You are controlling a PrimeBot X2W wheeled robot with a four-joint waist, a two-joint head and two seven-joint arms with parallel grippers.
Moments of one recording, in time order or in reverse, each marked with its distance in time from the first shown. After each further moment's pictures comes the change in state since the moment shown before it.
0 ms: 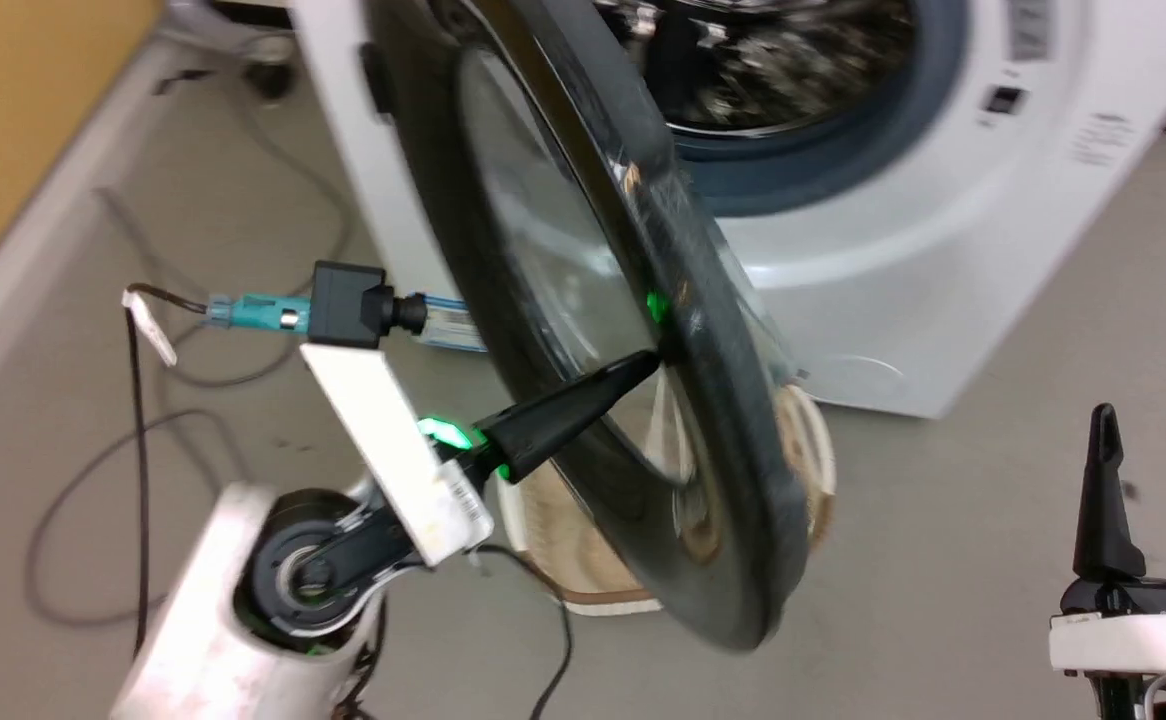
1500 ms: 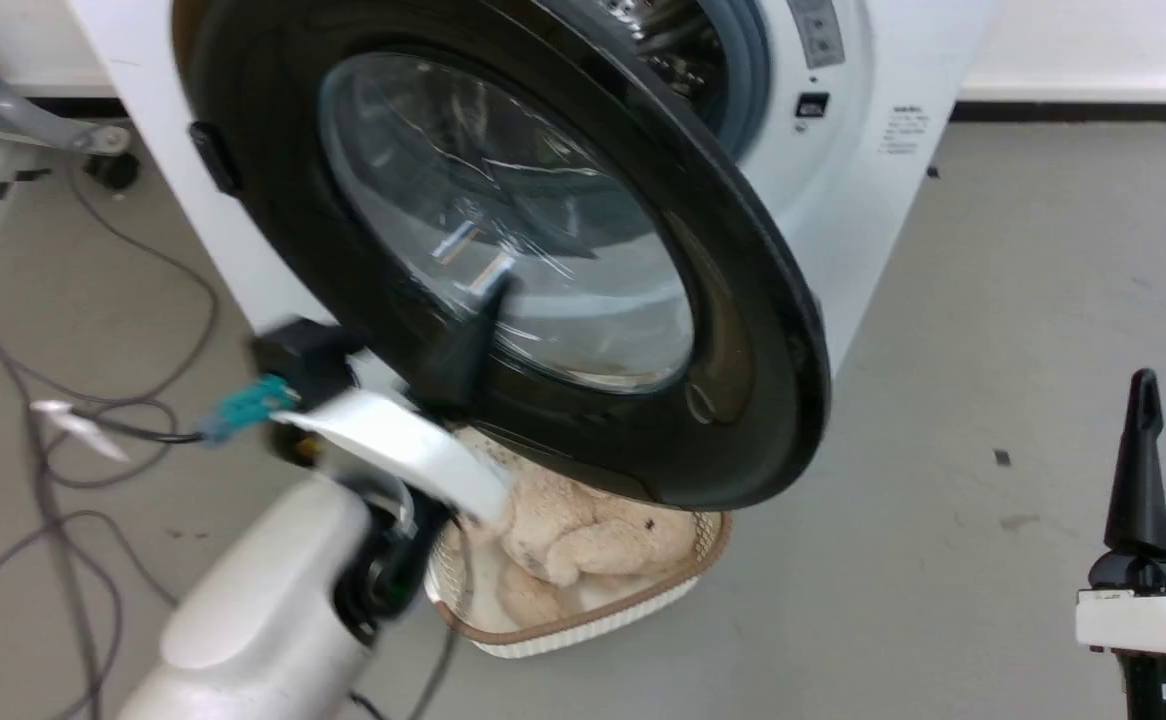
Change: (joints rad) left arm -0.158 0.115 -0.350 0.395 0.438 0.083 -0.901; right arm -0.023 0.000 -0.023 -0.054 0.012 0.000 0.000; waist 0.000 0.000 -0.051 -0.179
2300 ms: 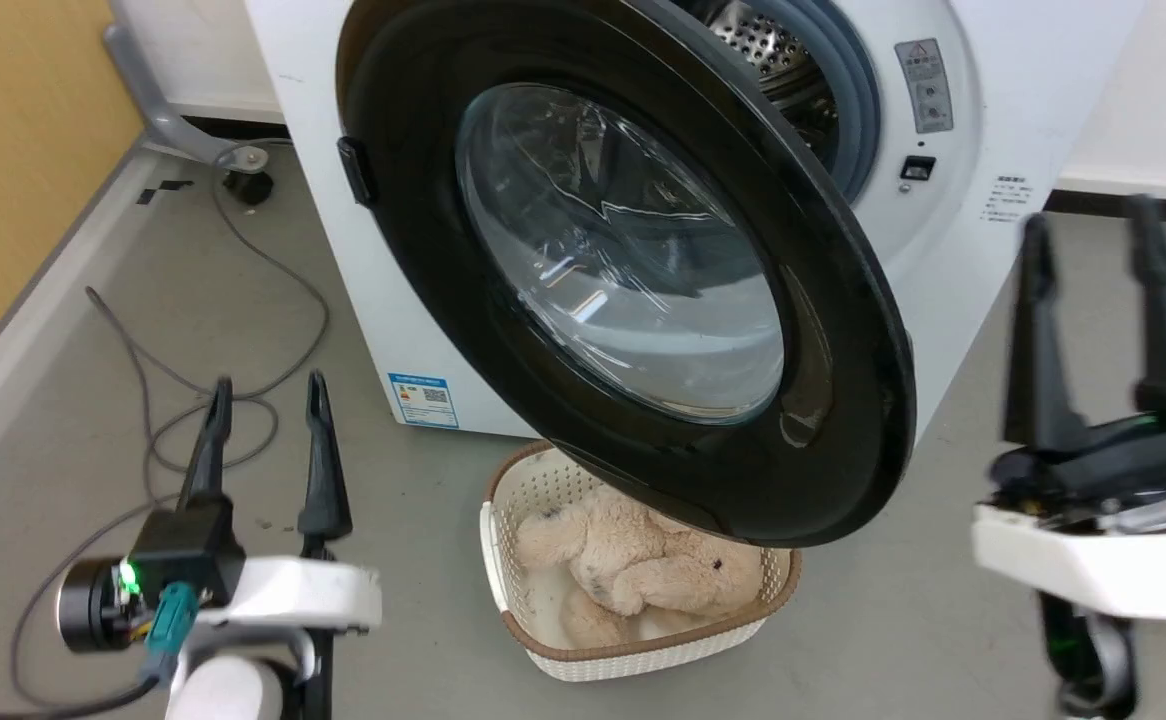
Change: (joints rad) left arm 0.425 -0.103 0.478 -0.255 0.726 0.303 -0.001; right arm -0.163 0.000 0.217 -0.192 -0.108 0.000 -0.001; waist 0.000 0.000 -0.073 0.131
